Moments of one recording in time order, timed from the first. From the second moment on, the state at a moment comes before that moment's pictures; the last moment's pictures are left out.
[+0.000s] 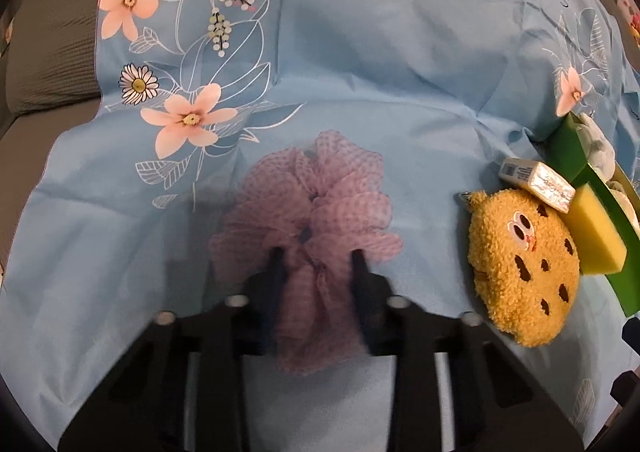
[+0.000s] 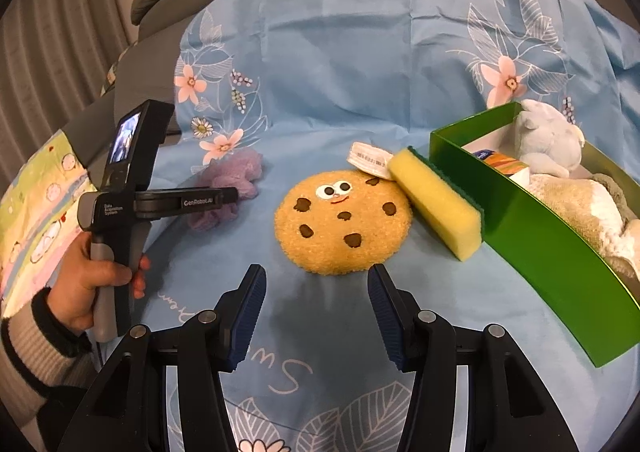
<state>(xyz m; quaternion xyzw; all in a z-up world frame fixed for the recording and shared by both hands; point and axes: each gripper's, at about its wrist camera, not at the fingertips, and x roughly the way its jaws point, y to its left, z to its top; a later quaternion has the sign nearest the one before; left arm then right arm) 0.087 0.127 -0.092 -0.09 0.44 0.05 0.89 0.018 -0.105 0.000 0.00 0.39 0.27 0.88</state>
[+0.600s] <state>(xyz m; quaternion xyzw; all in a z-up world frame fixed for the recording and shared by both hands) 0.054 0.073 -0.040 -0.09 0.39 -0.06 0.91 0.014 -0.123 0.004 0.03 0.40 0.28 0.87</state>
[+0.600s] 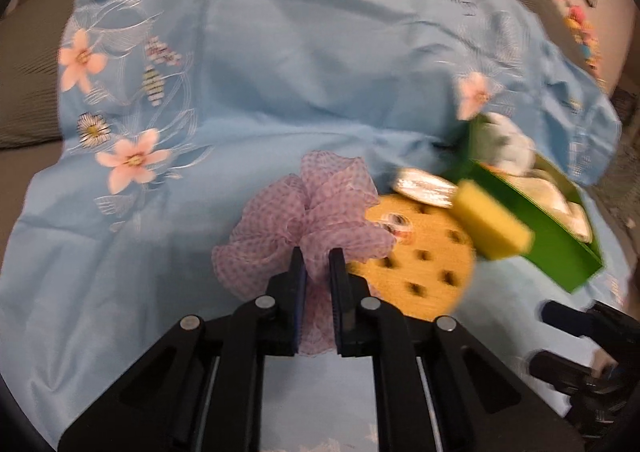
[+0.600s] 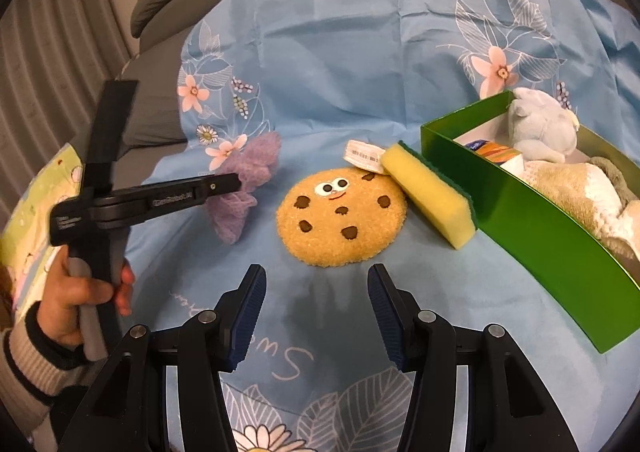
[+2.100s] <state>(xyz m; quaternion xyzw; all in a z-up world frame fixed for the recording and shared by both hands) 0.014 -0.056 -0.042 0.00 0.44 -0.23 0.87 0.031 -0.174 -0.003 0.14 0.43 0.32 0.83</state>
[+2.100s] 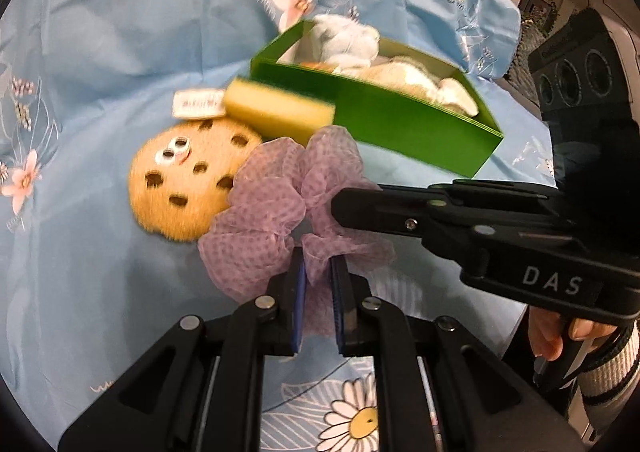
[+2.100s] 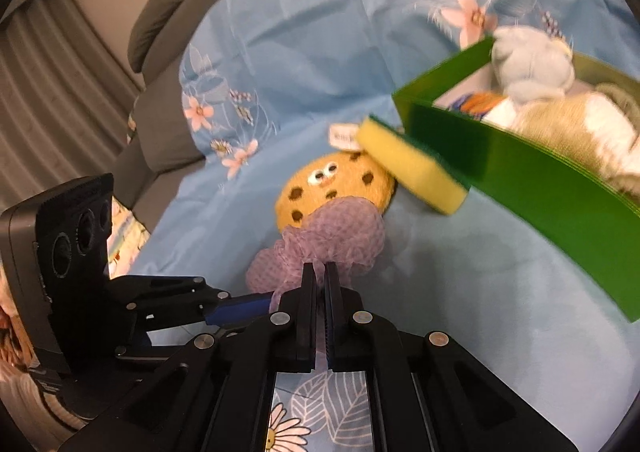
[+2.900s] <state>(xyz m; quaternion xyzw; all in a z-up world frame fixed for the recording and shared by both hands) 0.061 -0.132 0.045 0.02 0.37 -0.25 0.89 0.050 -0.266 0.081 0.16 0.32 0.27 0.90</state>
